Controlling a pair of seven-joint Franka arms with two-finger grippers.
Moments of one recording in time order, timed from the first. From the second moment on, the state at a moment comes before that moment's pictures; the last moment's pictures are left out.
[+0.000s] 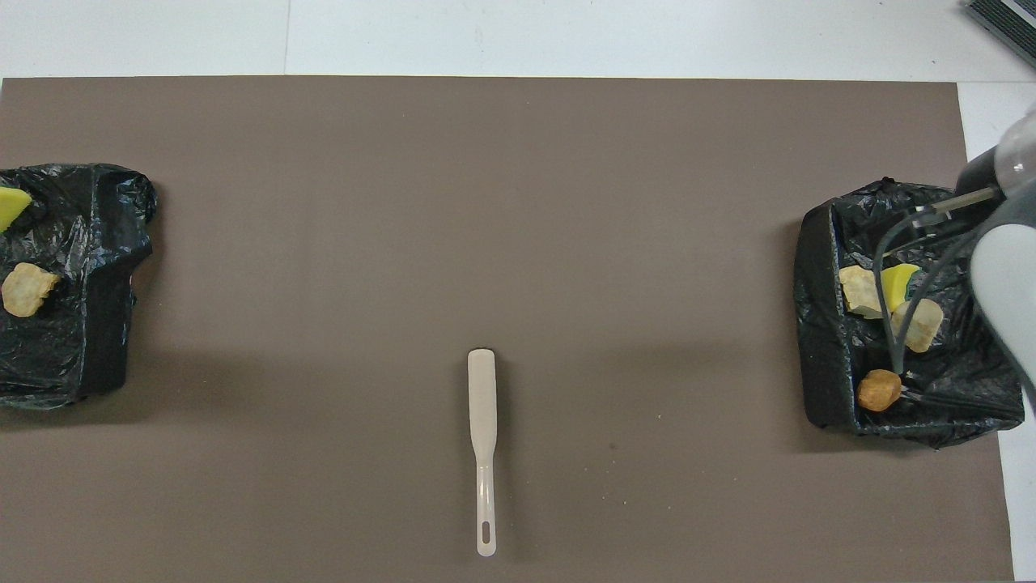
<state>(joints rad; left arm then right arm) 0.28 0.13 -0.01 -1.67 1.24 2.01 1.22 0.01 0.14 -0.03 -1.42 -0.11 1.53 -0.19</state>
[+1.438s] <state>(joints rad) 0.18 0.09 -0.01 -1.81 1.44 1.97 1.08 0.02 0.01 0.00 -1.54 0.01 1.57 0.09</state>
